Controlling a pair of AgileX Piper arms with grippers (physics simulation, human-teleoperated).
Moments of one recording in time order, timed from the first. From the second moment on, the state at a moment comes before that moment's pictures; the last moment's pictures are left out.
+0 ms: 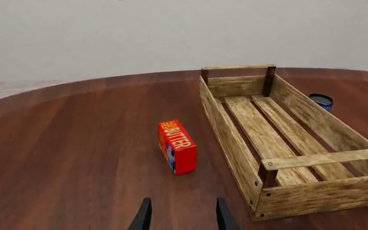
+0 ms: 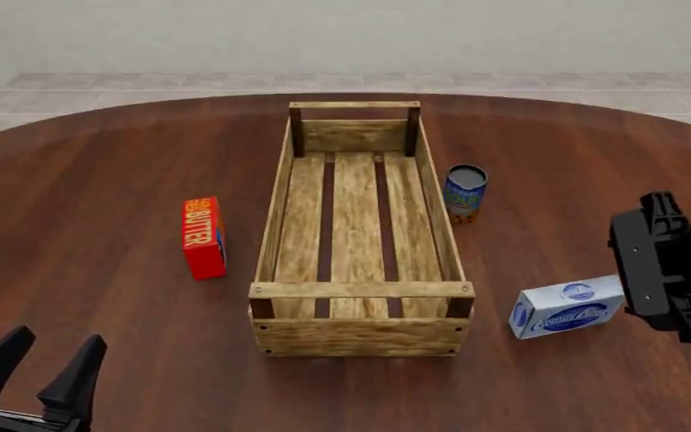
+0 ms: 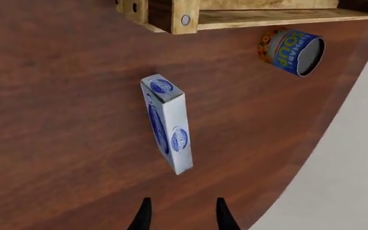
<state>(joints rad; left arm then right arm) -0.14 0.09 0.00 0.02 -0.01 -0.09 1.15 -0.89 0.84 -1.71</state>
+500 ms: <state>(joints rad) -0.15 0.09 0.00 0.02 0.01 -0.12 1.26 -0.81 0.66 -1.76</state>
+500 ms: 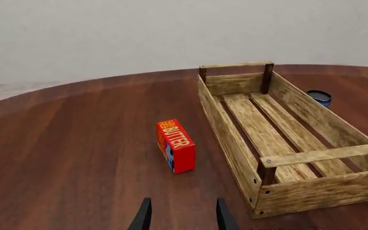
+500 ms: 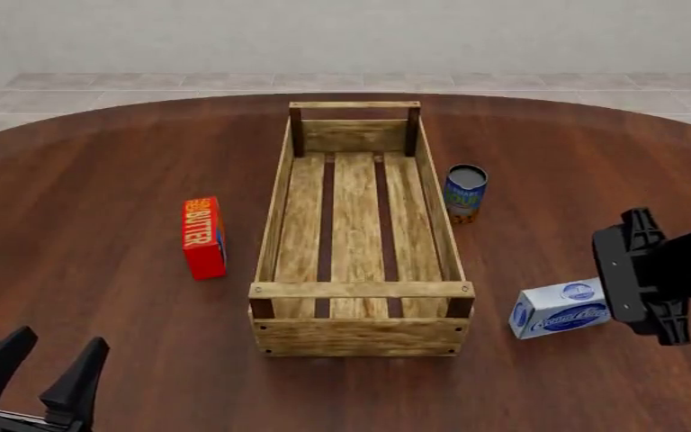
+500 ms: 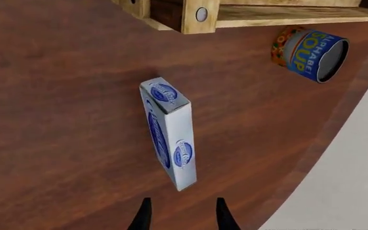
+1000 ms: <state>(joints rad) -0.16 0.12 0.00 0.01 0.02 -0.17 1.38 -0.82 0.55 -1.80</state>
